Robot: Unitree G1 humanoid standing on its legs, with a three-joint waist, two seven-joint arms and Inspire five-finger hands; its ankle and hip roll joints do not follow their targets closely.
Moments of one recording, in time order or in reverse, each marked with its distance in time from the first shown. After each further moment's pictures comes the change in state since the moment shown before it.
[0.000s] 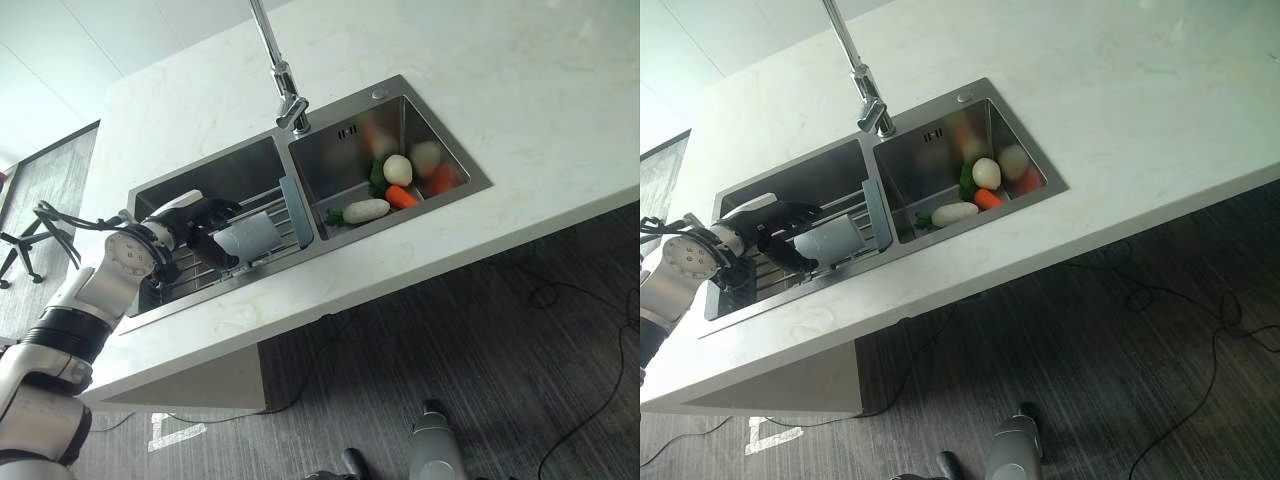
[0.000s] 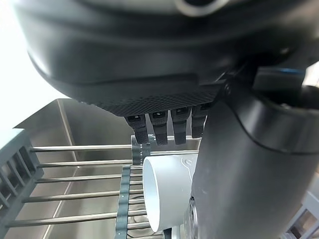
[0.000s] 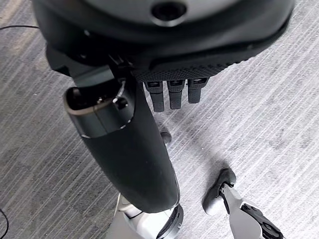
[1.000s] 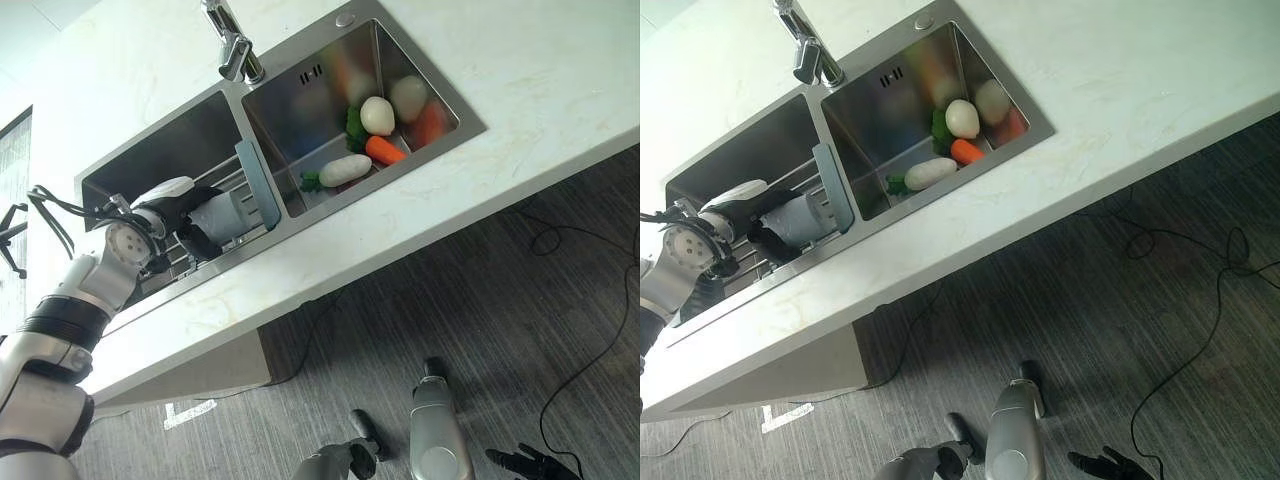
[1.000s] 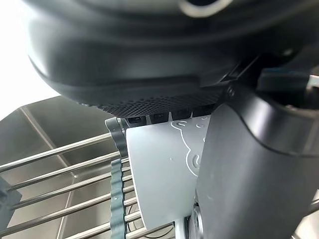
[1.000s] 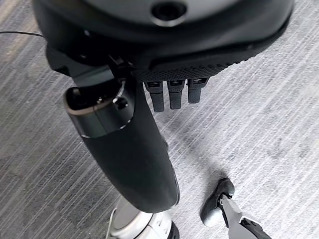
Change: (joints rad) left arm -0.076 -0.004 -0.026 0.077 0.206 -0.032 0.030; right arm -0.002 -0.059 0.014 -0.157 0.005 -0.005 0.009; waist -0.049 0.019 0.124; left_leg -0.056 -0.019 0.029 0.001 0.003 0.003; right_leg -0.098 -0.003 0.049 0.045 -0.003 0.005
